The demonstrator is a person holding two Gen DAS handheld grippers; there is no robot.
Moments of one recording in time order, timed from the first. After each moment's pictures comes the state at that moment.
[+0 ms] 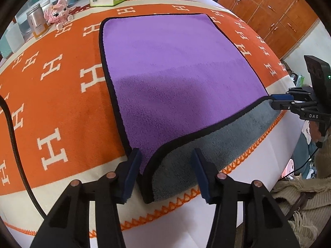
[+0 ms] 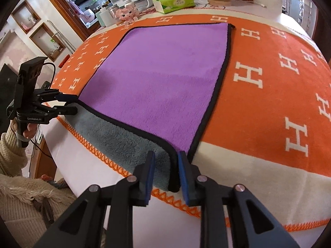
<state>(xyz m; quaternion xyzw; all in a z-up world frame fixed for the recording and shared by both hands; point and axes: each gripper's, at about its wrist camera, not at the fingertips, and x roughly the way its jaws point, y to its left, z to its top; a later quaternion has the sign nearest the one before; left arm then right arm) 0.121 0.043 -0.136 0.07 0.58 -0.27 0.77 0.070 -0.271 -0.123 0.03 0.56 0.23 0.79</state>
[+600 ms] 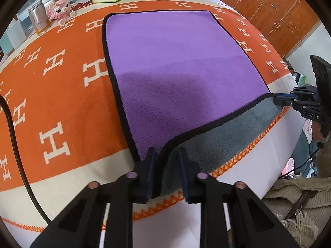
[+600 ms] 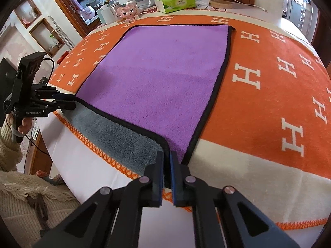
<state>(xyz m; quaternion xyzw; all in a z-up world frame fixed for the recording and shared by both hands) 0.119 0.044 -0.137 0.07 0.59 -0.26 0.76 0.062 -0.264 -0.117 0.00 0.55 0.22 0.81</state>
